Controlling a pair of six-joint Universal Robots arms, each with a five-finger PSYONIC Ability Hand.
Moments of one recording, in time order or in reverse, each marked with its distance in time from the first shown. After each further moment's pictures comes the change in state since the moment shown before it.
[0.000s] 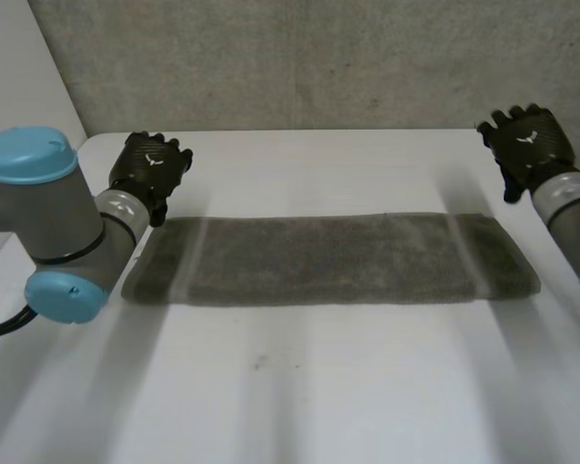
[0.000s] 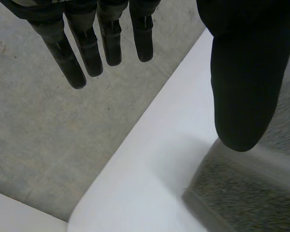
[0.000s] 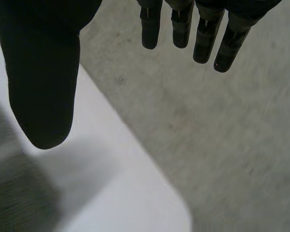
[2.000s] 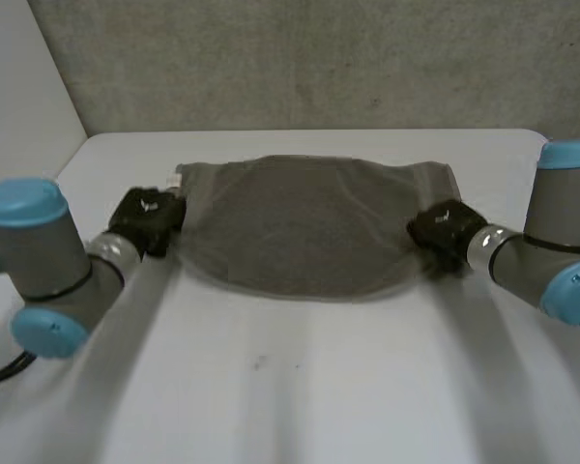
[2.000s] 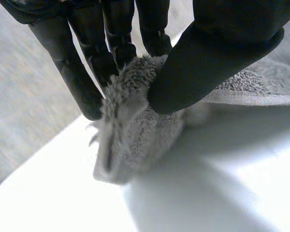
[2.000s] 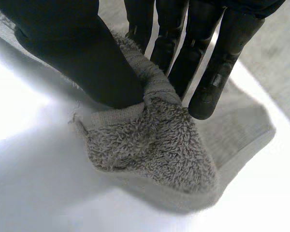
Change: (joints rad) left arm 0.089 -0.036 -0.181 0.092 0.141 -0.168; right arm 0.156 0.170 -0.156 0.481 -0.037 -0.142; left_hand 0.823 0.866 0.867 0.869 0.863; right_hand 0.754 0.955 0.961 0.966 0.917
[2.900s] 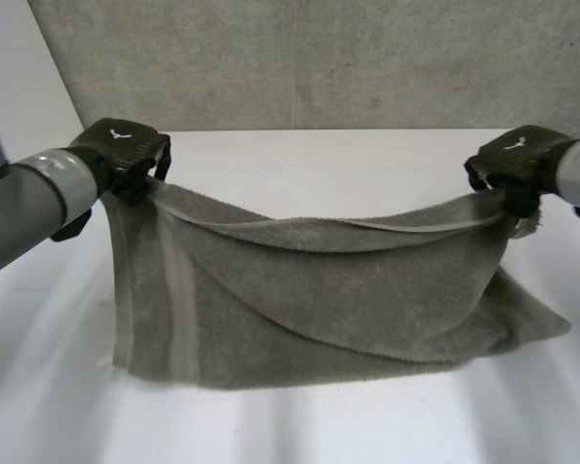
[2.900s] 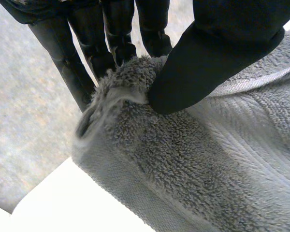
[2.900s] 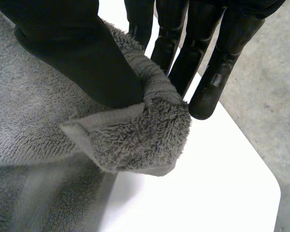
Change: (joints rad) left arm -0.001 0.183 0.345 -0.579 0.042 -0.005; right arm -0.073 -0.261 -0.220 0.470 0.019 -0.038; left_hand 0.000 0.000 -0.001 0.000 -0.004; right_hand 0.000 0.000 -0.009 0.000 -0.003
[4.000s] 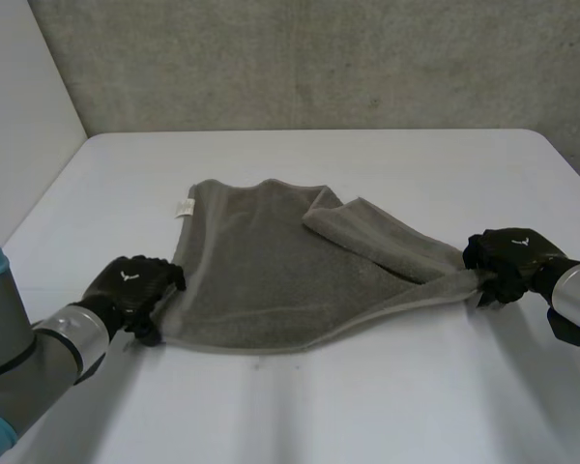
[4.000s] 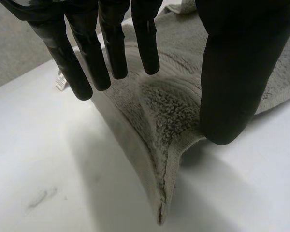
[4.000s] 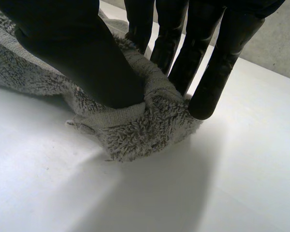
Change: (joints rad) left arm 0.080 0.111 -0.789 0.500 0.060 -0.068; right arm -0.211 -0.078 0.761 -0.669 -0.249 0.357; left_hand -0.673 -0.712 -0.713 -0.715 -0.702; right_hand 0.000 0.000 -0.001 -0.004 -0.003
